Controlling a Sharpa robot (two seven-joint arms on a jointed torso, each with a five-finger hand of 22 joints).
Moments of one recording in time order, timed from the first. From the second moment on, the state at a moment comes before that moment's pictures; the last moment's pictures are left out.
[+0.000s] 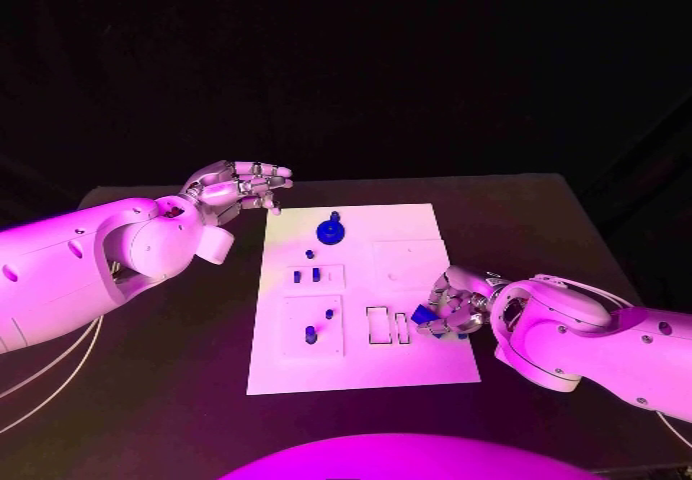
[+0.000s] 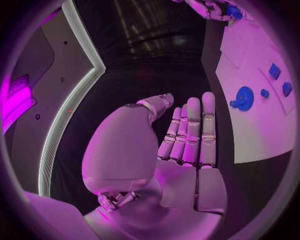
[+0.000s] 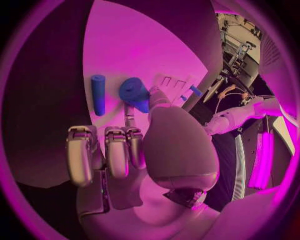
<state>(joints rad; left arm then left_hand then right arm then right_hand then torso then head) 1.21 -0.90 0.00 1.43 -0.07 -0.05 0.22 1.40 -0.19 0.56 0.06 0.17 0.79 0.20 0.26 0.36 0.82 0.16 0.47 0.20 0.93 0.08 1.13 0.45 0.17 0.89 0.17 0.80 0.78 1.12 -1.02 -0.18 1.88 -1.34 -0.31 -0.59 1.36 -0.12 0.02 0.29 0.24 0.97 0.08 0.42 0.45 1.47 0.01 1.57 1.31 1.47 -0.06 1.57 1.31 0.02 1.47 0.04 1.51 1.31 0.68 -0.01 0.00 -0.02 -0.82</state>
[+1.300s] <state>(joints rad) 1.21 -0.90 0.00 1.42 -0.07 -0.05 0.22 1.40 -0.19 0.56 0.06 0.17 0.79 0.20 0.26 0.36 0.81 0.16 0.47 0.20 0.93 0.08 1.13 0.45 0.17 0.89 0.17 0.80 0.78 1.15 -0.92 -0.19 1.89 -1.13 -0.37 -0.59 1.16 -0.06 0.02 0.30 0.32 1.01 0.09 0.44 0.46 1.47 -0.01 1.57 1.31 1.47 -0.08 1.57 1.31 0.02 1.47 0.03 1.52 1.31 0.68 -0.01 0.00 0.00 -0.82</state>
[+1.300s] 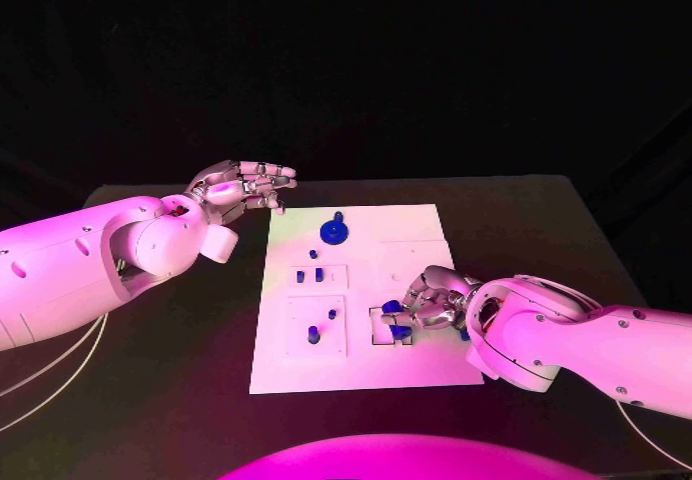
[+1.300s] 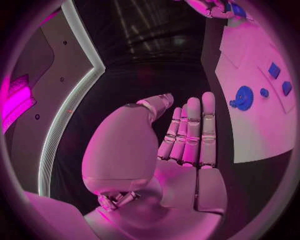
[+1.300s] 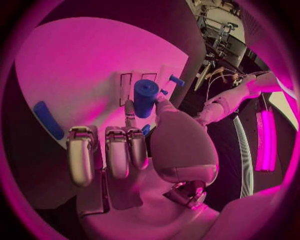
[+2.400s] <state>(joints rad) 1.21 -0.90 0.00 1.42 -0.07 -0.05 0.22 1.40 -0.19 0.56 0.06 0.17 0.79 0.20 0.26 0.36 0.81 0.16 0.47 0.20 0.93 0.08 1.13 0.45 0.17 0.89 0.17 0.80 0.78 1.15 -0.89 -0.19 1.86 -1.17 -0.37 -0.59 1.14 -0.06 -0.03 0.30 0.20 1.04 0.05 0.45 0.47 1.47 -0.01 1.57 1.31 1.47 -0.08 1.57 1.31 0.02 1.47 0.03 1.51 1.31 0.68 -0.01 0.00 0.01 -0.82</state>
